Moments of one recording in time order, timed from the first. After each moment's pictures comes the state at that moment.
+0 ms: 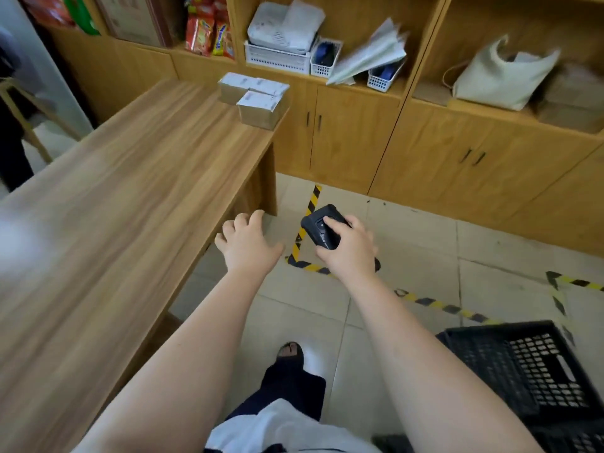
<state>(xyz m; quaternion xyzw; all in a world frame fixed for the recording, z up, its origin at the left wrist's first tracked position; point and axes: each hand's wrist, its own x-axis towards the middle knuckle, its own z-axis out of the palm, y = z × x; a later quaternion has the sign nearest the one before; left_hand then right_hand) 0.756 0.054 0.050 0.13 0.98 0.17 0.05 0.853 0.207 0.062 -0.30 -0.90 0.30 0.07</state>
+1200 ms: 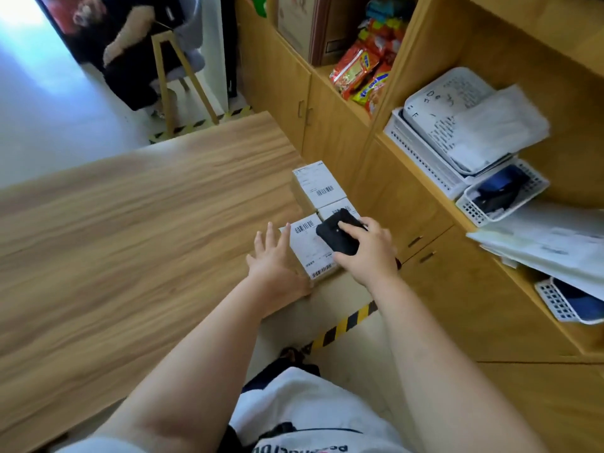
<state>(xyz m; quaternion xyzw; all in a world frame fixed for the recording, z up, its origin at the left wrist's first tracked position) 0.223 0.292 0.001 -0.15 0.93 0.24 0.23 0.186 0.474 0.050 0.05 -0.96 0.26 -0.09</state>
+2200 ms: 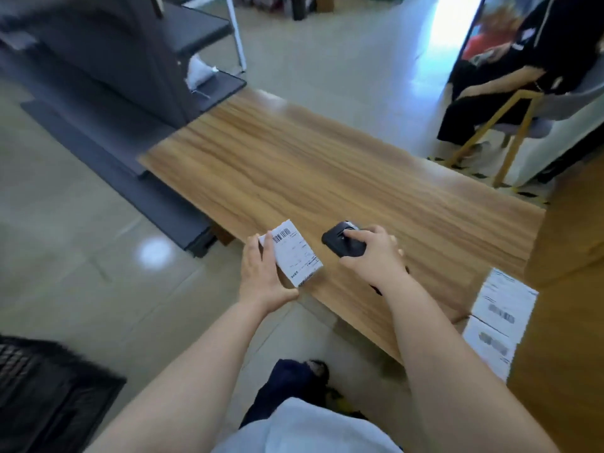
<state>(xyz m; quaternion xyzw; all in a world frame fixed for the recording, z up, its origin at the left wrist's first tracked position) 0.403 0.302 0.021 -0.64 0.73 0.21 -0.13 0.174 0.317 0.075 0.55 -0.76 0.18 -0.28</state>
